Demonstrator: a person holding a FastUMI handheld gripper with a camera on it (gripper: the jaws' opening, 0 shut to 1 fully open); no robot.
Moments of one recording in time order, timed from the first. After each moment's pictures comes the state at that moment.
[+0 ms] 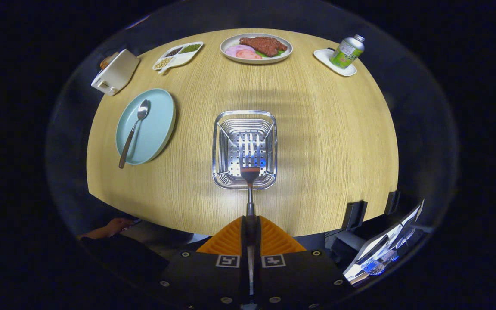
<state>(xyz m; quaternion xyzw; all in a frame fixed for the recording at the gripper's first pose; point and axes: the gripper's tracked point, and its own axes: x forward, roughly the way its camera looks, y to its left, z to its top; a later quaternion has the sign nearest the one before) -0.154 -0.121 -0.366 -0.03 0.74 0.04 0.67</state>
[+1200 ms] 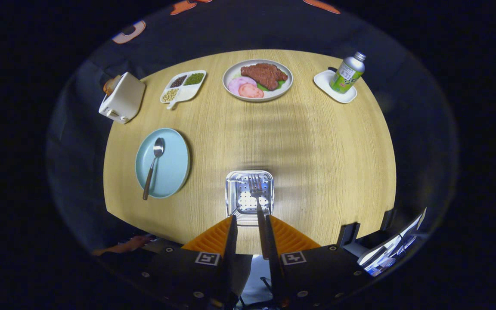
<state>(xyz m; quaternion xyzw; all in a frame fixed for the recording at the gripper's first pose) -0.068 -0.097 -0.323 0.04 0.68 0.05 0.73</state>
